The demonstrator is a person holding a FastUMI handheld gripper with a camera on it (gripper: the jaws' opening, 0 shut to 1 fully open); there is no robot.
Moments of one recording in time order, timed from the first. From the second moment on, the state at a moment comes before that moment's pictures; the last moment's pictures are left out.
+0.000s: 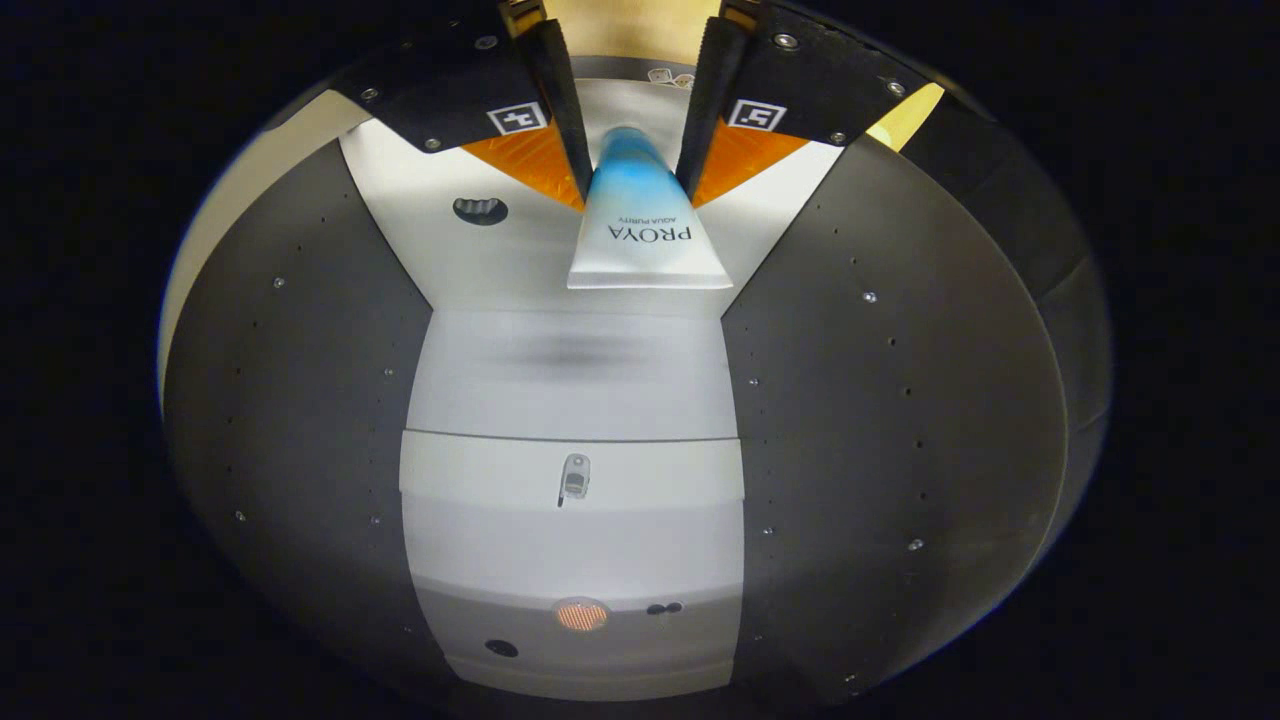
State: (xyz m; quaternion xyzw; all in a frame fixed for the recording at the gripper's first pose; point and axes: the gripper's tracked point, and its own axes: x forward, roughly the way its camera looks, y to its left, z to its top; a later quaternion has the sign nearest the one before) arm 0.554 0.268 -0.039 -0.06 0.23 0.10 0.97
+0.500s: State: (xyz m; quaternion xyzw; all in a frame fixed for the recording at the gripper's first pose) arm 0.552 0.268 -0.041 -0.04 0.24 0.10 0.96
